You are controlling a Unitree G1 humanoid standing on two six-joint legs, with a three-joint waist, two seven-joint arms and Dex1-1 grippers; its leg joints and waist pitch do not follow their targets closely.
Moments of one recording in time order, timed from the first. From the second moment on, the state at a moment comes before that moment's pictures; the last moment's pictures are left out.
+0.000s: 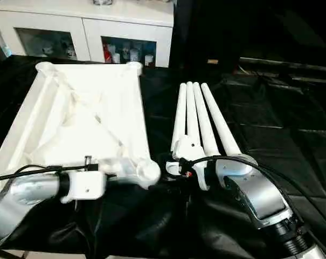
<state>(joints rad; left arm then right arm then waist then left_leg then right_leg) -0.19 0.70 -0.39 -0.11 0.18 -0.02 -0.89 -0.31 -0.55 0.29 -0.09 0.27 0.44 1.03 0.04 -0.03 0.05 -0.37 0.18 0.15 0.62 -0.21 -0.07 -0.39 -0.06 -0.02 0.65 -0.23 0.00</state>
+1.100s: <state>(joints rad) -0.37 0.80 -0.27 -0.36 0.00 0.20 -1.00 -0.29 -0.52 0.29 -0.07 0.26 0.40 0.99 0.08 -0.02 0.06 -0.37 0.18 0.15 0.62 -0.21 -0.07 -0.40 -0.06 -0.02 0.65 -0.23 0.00</state>
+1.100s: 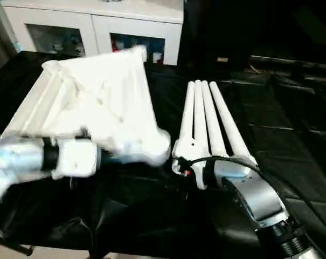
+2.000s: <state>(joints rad) -0.45 0.96 -0.22 -0.34 -0.06 0.18 -1.06 -0.28 -0.51 0.29 -0.07 0.26 0.40 0.98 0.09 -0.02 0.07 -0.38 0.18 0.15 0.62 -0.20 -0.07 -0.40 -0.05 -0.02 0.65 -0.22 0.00</state>
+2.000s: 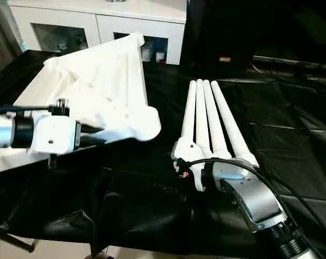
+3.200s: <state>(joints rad) -0.37 0.70 -0.30 -0.06 -0.02 0.24 -0.96 -0.20 -0.61 0.19 -0.10 0.28 0.43 0.97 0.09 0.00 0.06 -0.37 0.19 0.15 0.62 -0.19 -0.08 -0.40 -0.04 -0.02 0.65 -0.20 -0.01</state>
